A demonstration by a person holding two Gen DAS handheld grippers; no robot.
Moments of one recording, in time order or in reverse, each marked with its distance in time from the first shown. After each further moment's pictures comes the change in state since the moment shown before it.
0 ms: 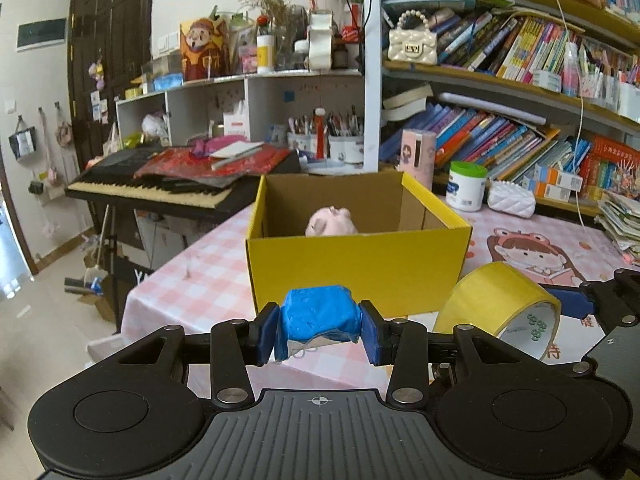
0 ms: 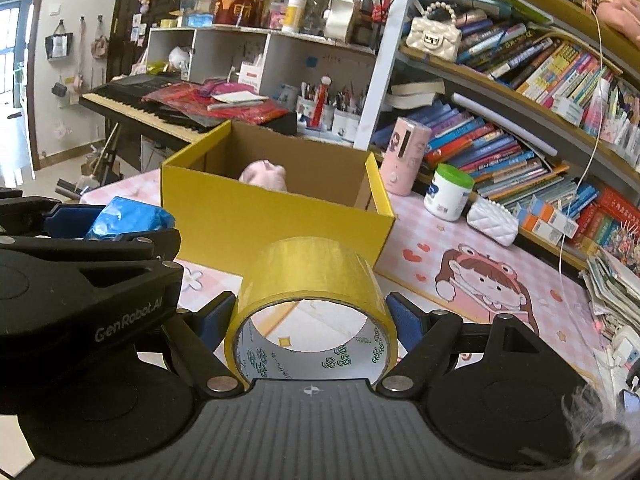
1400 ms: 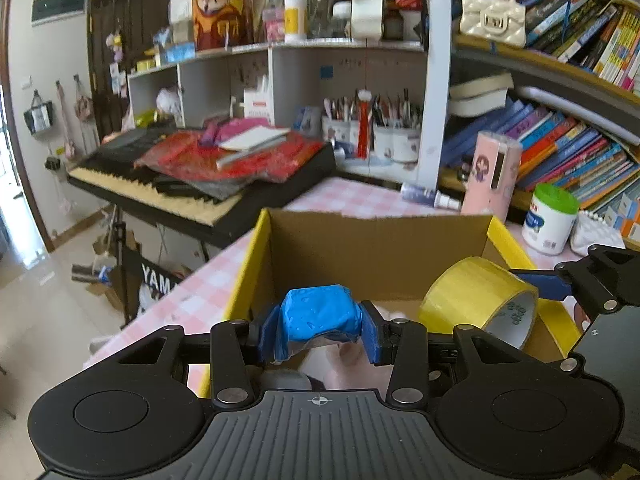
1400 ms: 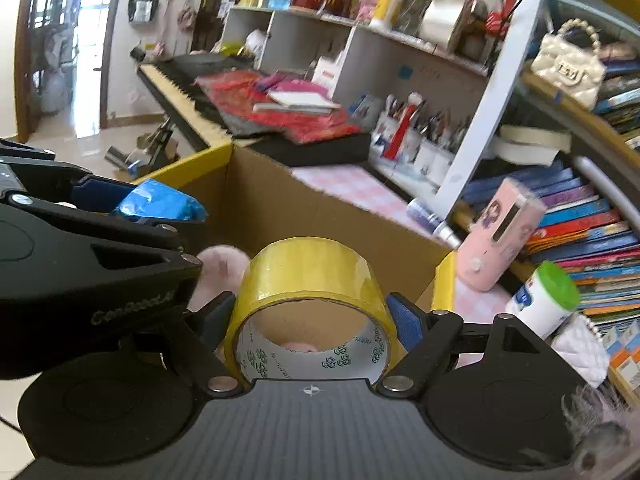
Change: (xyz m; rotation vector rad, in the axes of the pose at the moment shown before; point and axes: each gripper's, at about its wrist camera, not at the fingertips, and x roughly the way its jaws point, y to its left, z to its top) left arm 0.175 0.004 0.089 -0.080 0.102 0.114; right arm 0.202 -0.036 0.112 -0.233 0.010 0.253
